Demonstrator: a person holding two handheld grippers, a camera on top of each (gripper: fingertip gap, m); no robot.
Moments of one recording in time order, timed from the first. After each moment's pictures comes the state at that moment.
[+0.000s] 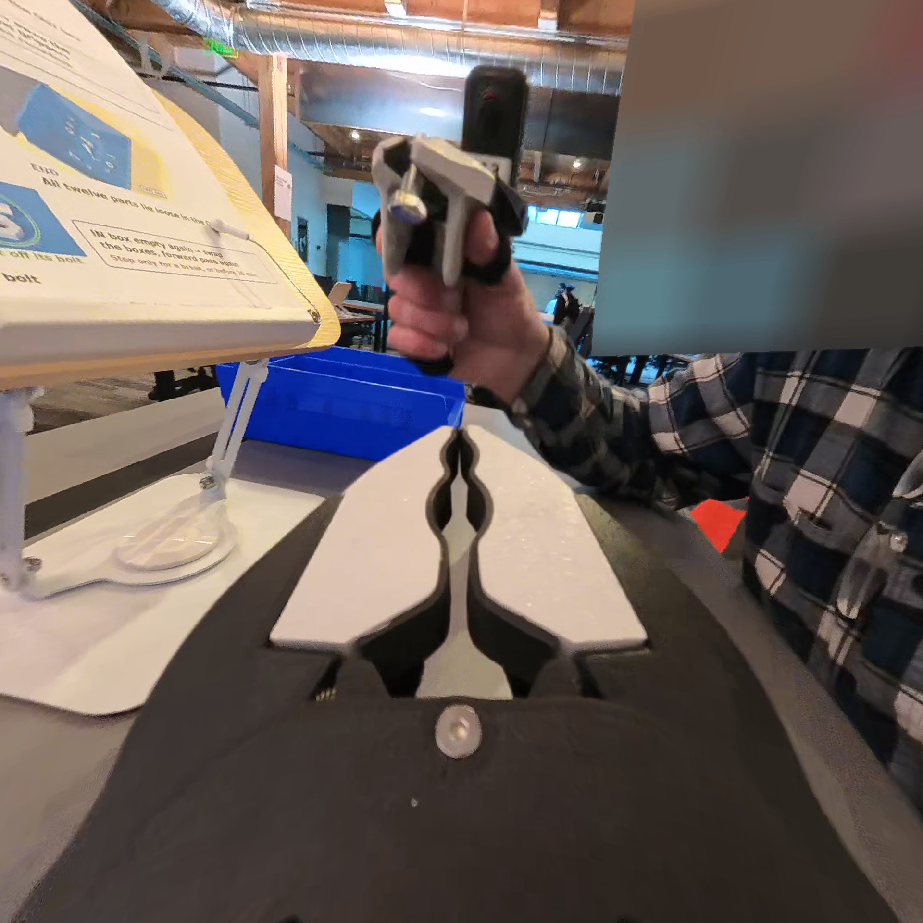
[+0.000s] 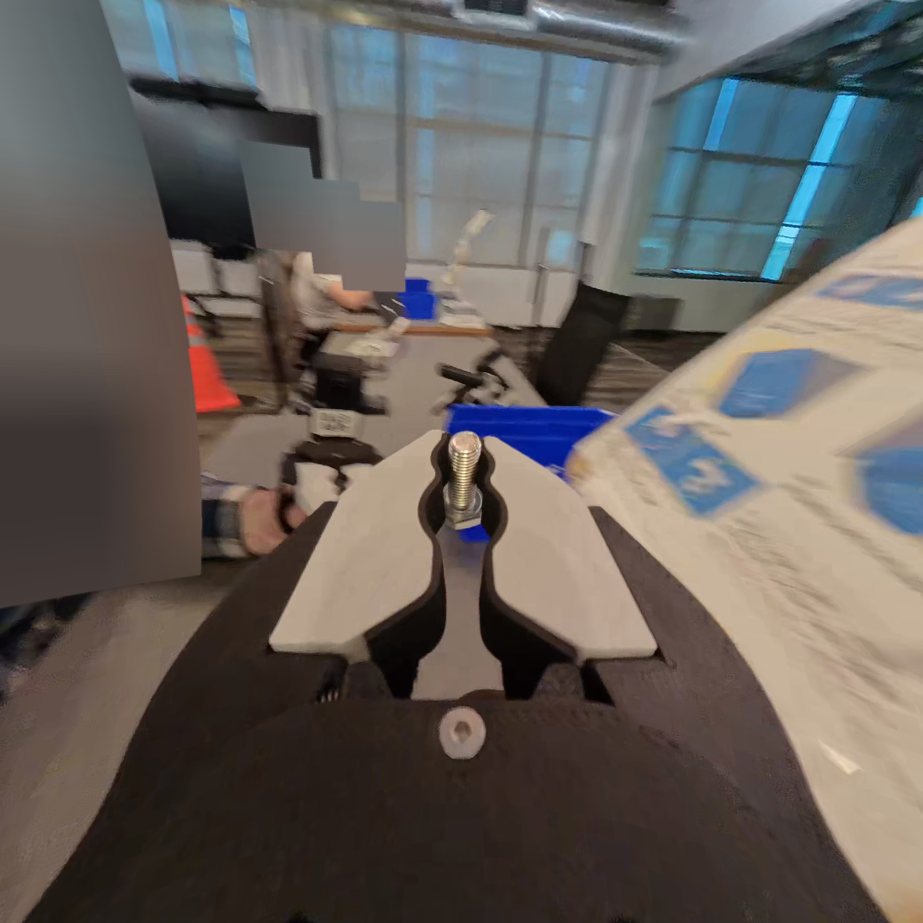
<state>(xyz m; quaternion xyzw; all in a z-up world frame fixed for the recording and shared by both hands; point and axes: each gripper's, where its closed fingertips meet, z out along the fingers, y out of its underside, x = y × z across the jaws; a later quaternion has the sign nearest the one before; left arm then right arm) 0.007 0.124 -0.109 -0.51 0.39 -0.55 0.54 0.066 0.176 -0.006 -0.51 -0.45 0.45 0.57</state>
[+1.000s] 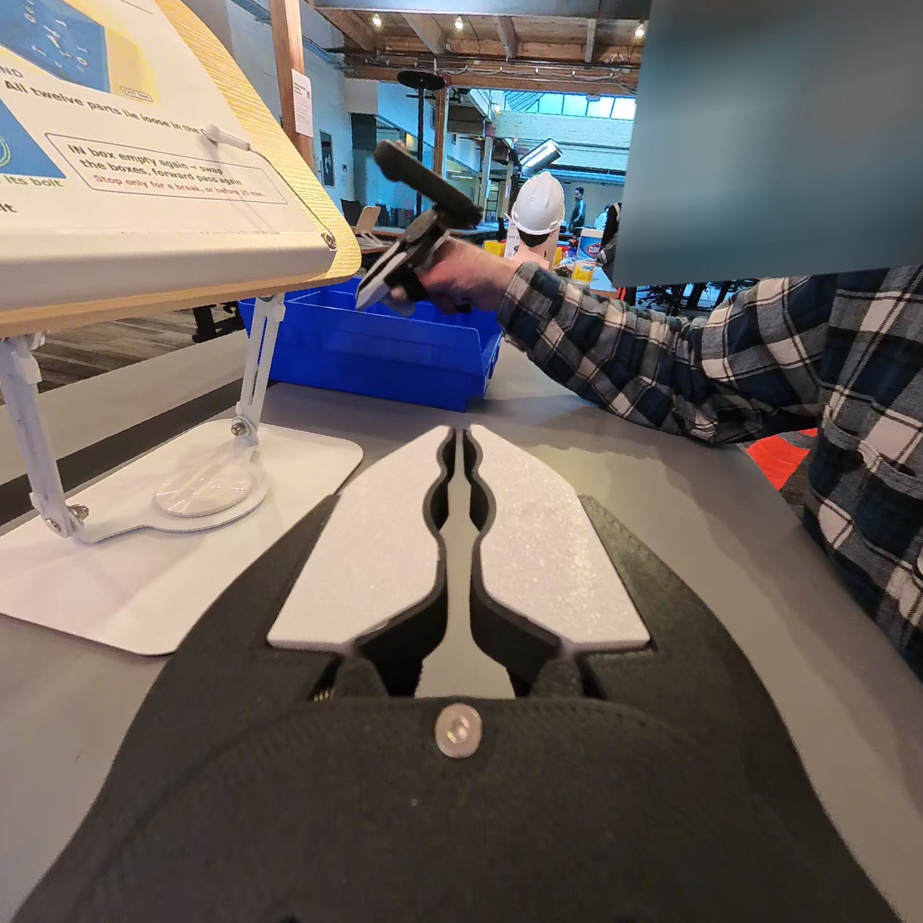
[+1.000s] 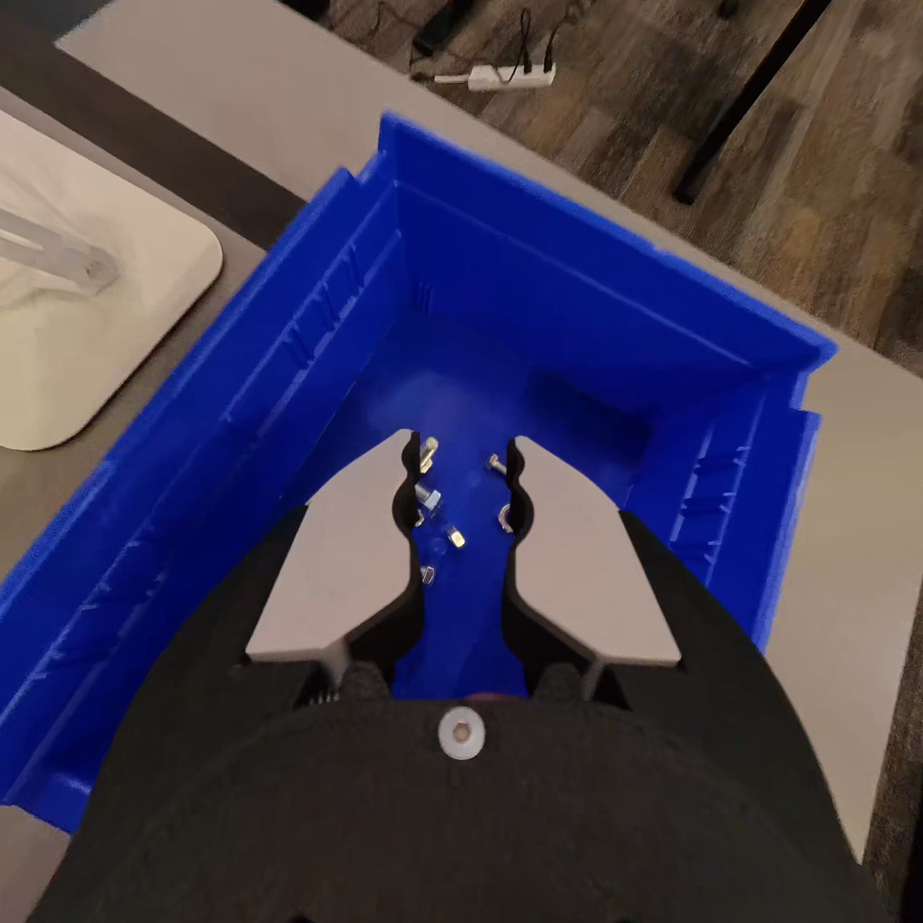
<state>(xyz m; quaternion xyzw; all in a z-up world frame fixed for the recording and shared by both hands) 0.020 0.132 -0.137 -0.56 0.42 -0.48 0.52 0.384 0.339 -0.184 -0.89 -0.23 0.04 0.39</state>
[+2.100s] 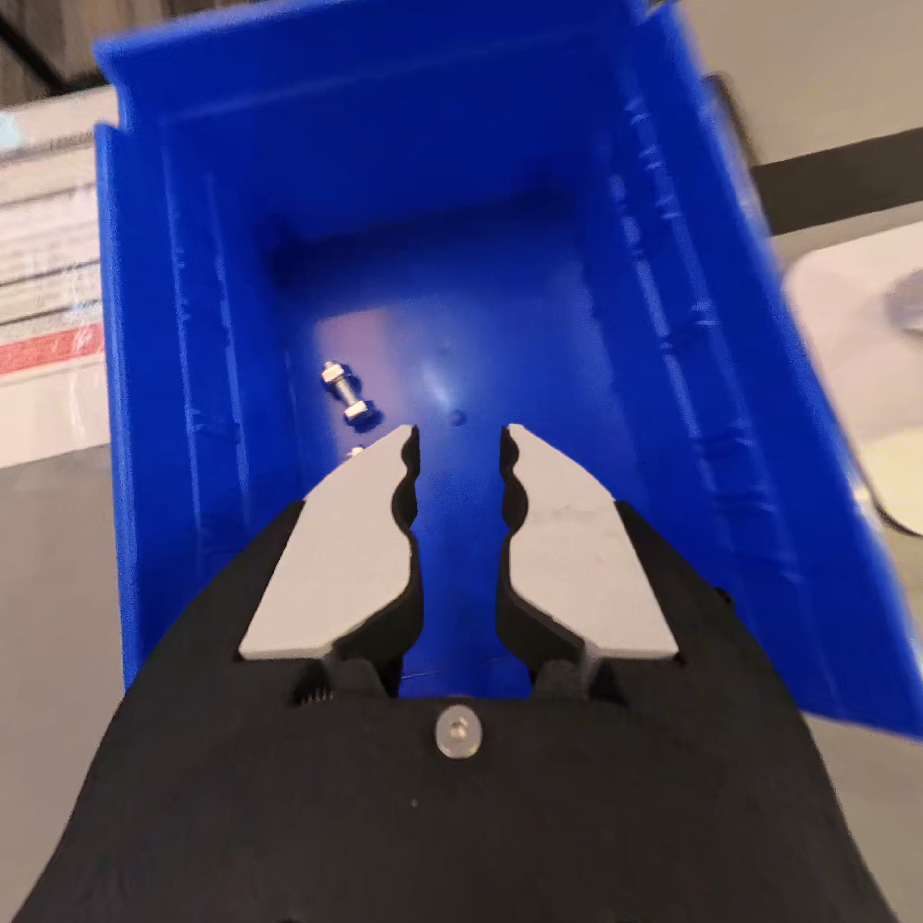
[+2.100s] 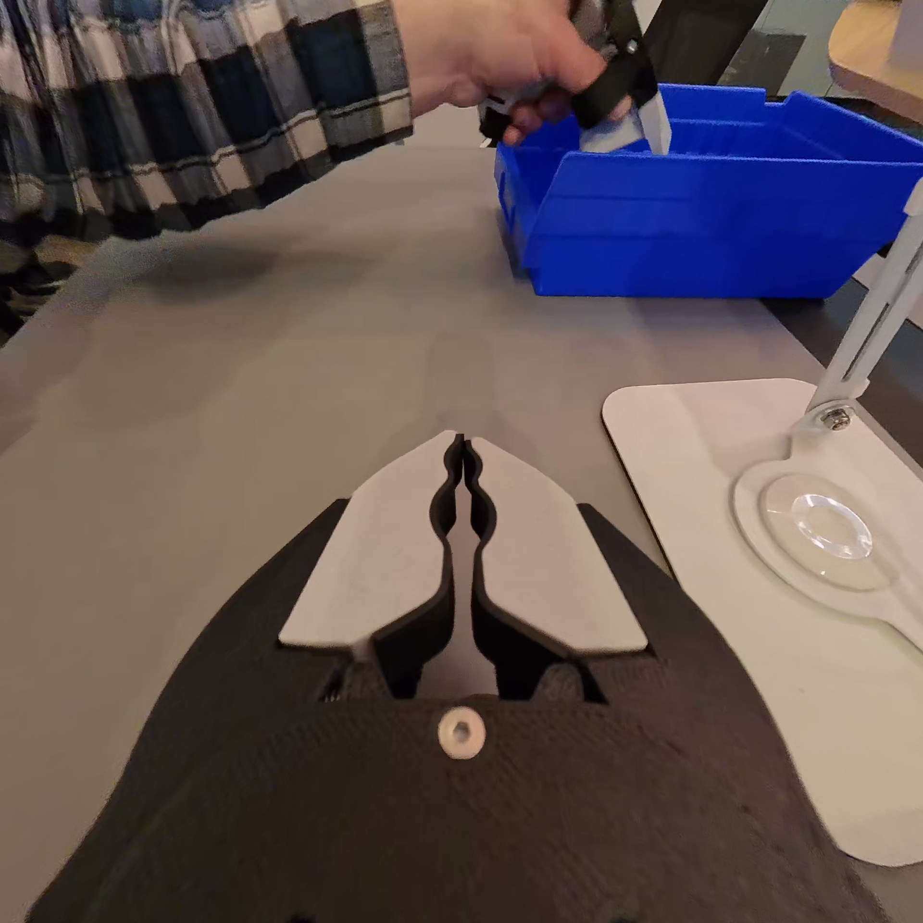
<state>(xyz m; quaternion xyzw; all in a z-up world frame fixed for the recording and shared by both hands) -0.225 0.363 -0.200 -0.92 0.15 -0.04 0.35 0.047 0.147 -0.205 -0.62 -0.54 0.36 0.45</state>
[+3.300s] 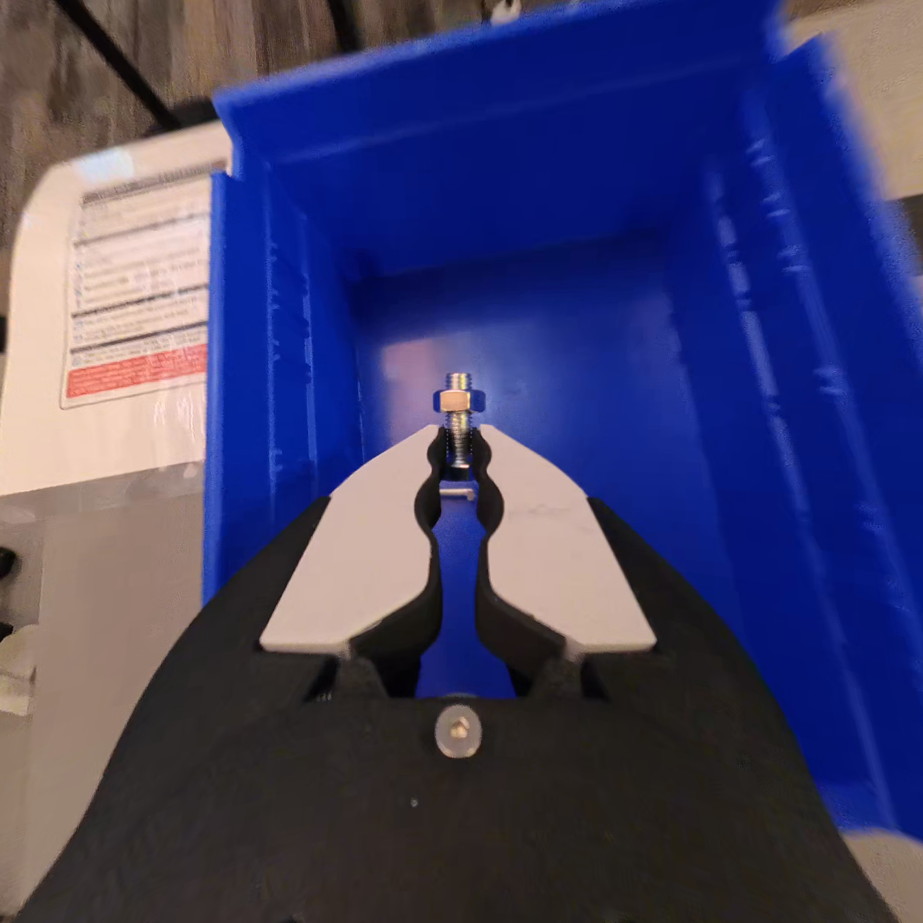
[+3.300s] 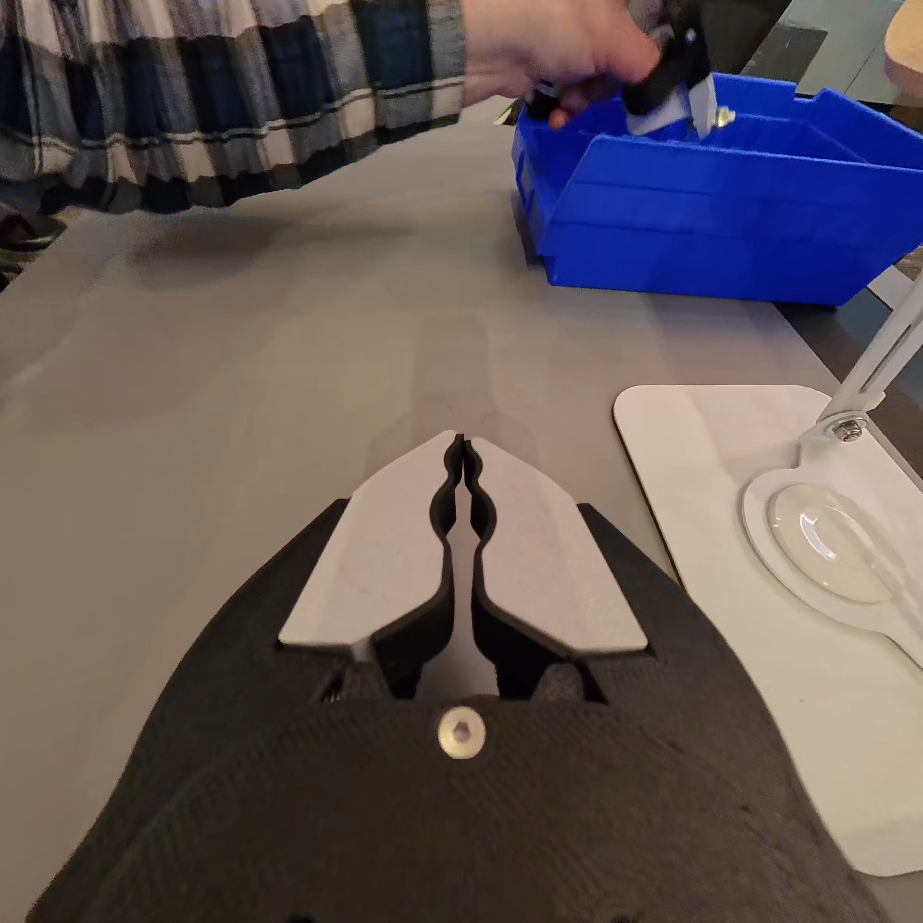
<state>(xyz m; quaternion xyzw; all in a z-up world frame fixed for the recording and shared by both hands) -0.249 0.391 -0.198 -0.92 0.13 0.01 0.38 0.046 0.142 -0.211 -0.61 -0.57 0.34 0.44</state>
